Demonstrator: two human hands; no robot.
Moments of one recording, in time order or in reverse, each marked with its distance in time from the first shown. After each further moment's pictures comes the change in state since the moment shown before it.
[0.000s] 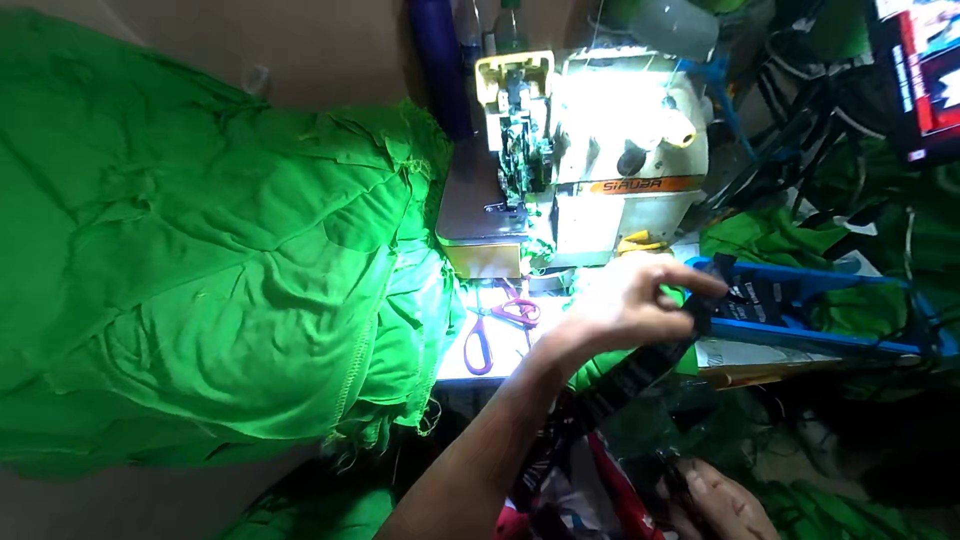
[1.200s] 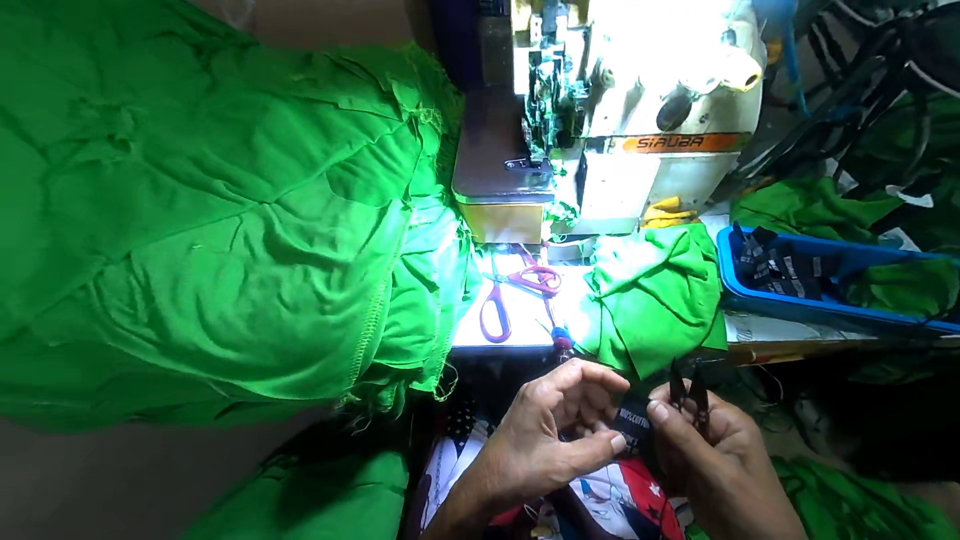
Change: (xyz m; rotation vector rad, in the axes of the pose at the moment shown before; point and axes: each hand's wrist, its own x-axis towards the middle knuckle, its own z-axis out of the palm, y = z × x) left_hand -0.155 -0.017 0.037 -0.385 0.270 -0.111; right_hand 0.038 -0.010 0.050 -0.059 0.064 -0.253
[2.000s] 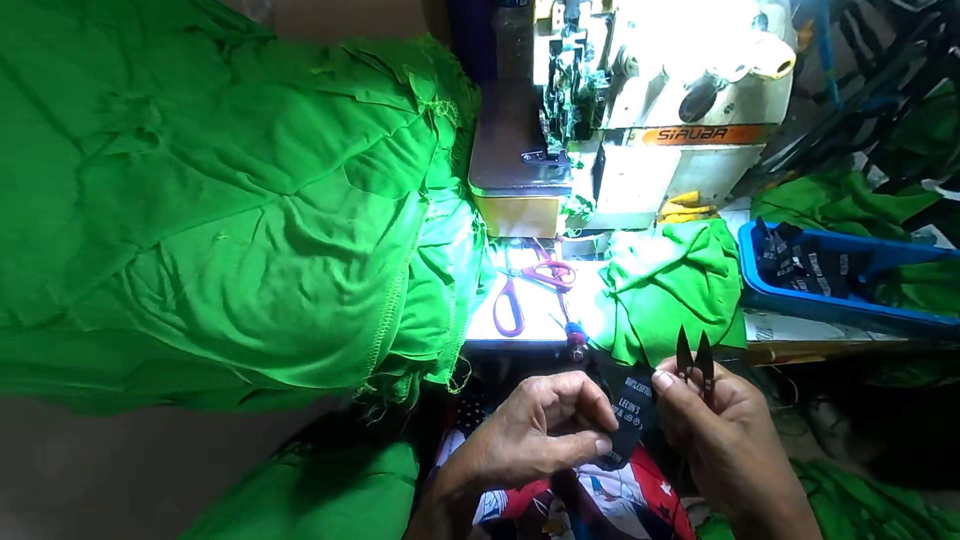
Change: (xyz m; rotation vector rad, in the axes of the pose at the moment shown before) left_hand -0.010 -0.006 -0.026 -0.083 -0.154 -0.014; right_hand 0.020 0.003 0.007 -0.014 0.034 -0.031
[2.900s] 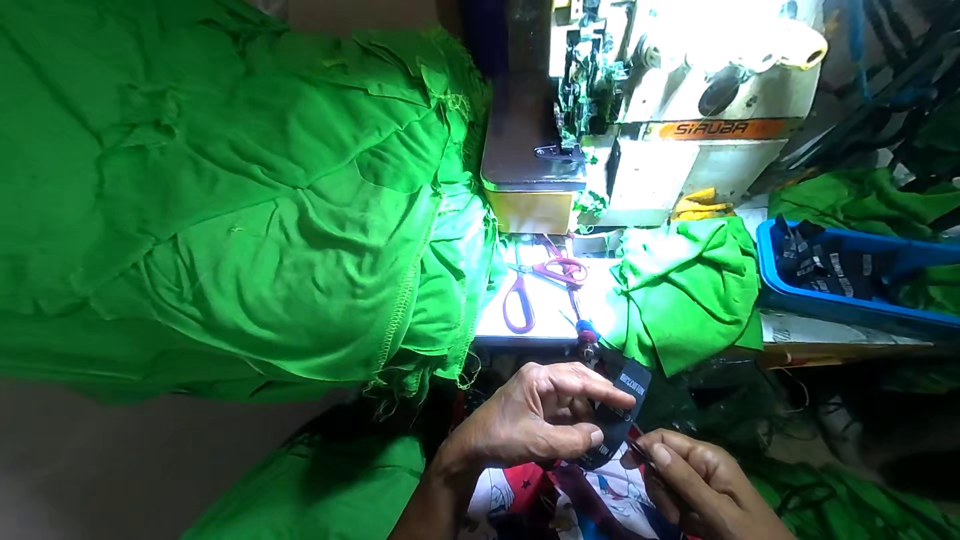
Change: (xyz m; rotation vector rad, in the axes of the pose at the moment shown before) left_hand 0.001 0.003 -0.015 -0.012 -0.018 -0.046; right_hand -0.040 0.007 -0.018 -0.072 -0.359 0.315
